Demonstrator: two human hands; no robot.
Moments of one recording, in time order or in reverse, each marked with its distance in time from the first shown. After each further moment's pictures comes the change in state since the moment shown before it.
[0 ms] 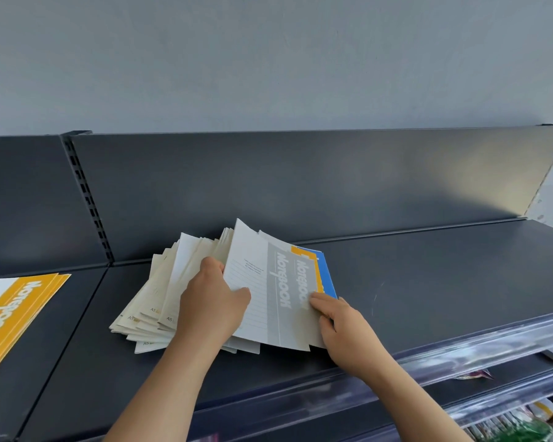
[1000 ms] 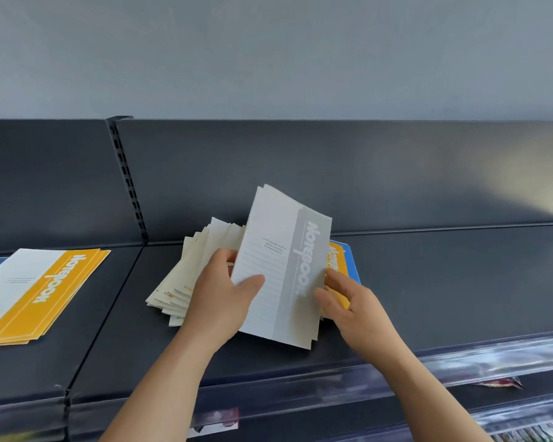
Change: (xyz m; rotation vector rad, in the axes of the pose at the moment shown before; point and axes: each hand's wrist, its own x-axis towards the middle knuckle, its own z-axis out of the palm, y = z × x) left_hand -0.022 -0.019 -0.023 -0.442 -0.053 -0.018; right_hand -0.004 -0.036 -0.004 0.457 -0.013 0.077
